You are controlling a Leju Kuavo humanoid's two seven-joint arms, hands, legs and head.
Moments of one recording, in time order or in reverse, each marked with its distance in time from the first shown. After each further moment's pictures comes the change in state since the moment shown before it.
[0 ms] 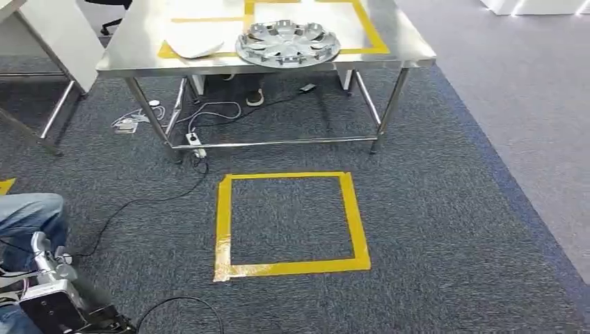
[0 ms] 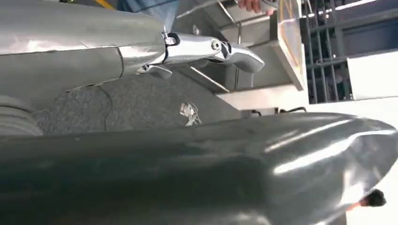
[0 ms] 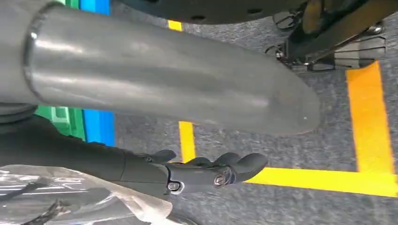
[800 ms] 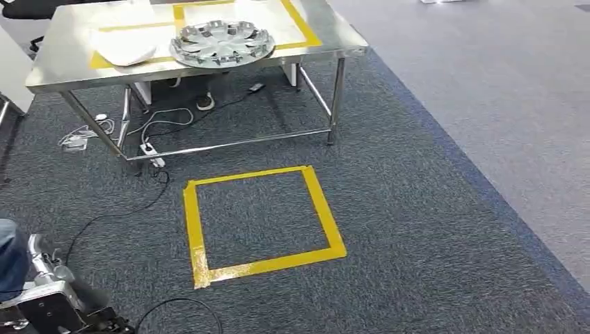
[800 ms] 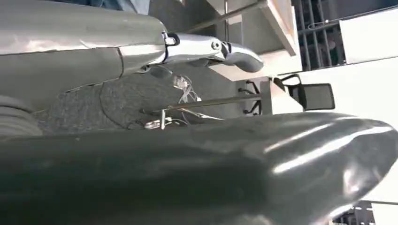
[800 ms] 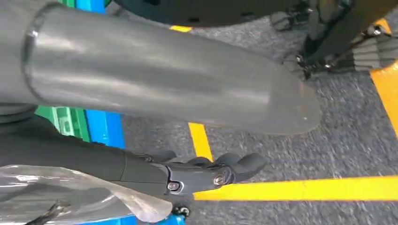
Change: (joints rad) left arm 0.004 -0.006 0.008 0.000 0.000 0.000 0.001; right arm -0.004 -0.005 -0.008 0.012 0.018 0.000 0.000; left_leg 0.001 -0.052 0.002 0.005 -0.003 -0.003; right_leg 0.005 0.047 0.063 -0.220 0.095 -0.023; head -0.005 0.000
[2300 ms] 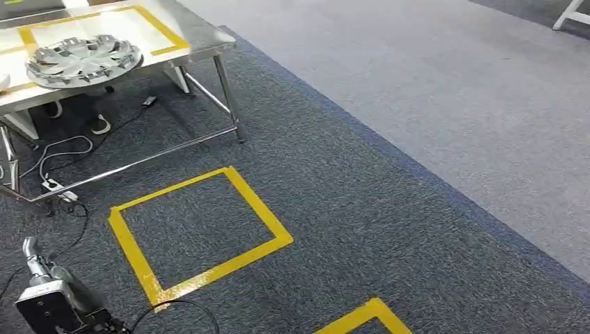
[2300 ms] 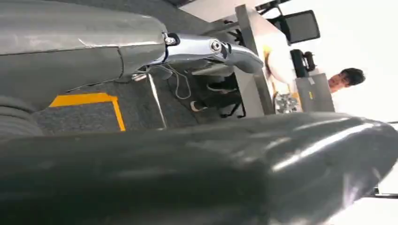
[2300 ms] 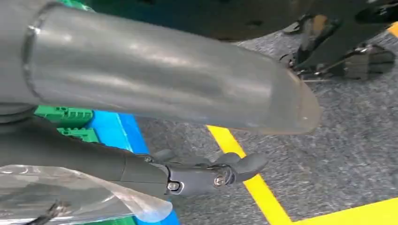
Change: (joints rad) left arm 0.019 -0.018 0.043 -0.014 -0.042 -0.018 0.024; right arm -0.009 -0.010 0.005 0.045 0.012 -0.016 0.009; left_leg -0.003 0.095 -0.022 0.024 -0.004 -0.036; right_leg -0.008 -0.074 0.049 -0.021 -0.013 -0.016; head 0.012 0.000
